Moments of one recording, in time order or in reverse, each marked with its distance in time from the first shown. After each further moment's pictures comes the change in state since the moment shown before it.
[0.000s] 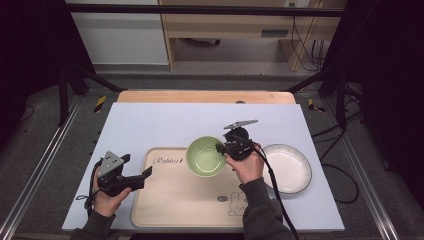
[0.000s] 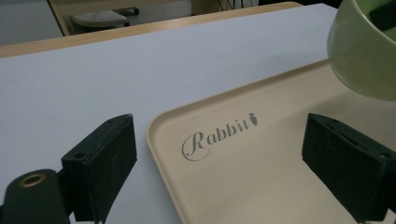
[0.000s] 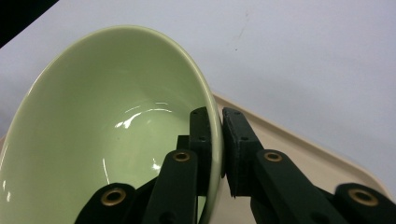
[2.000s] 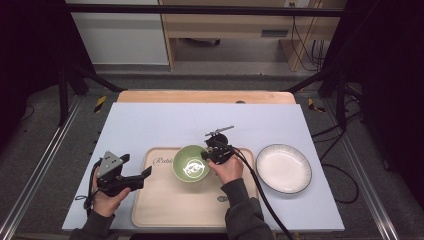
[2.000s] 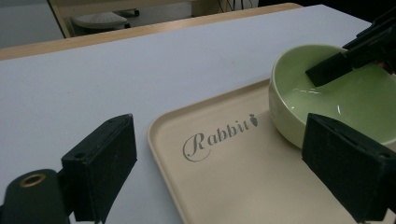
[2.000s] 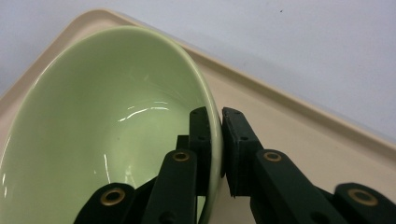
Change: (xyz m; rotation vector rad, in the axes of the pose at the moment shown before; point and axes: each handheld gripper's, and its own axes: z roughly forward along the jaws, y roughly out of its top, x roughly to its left) left arm 0.000 0.001 -0.002 -0.004 0.000 0.002; right arm 0.016 -0.009 0.072 0.098 0.033 0.017
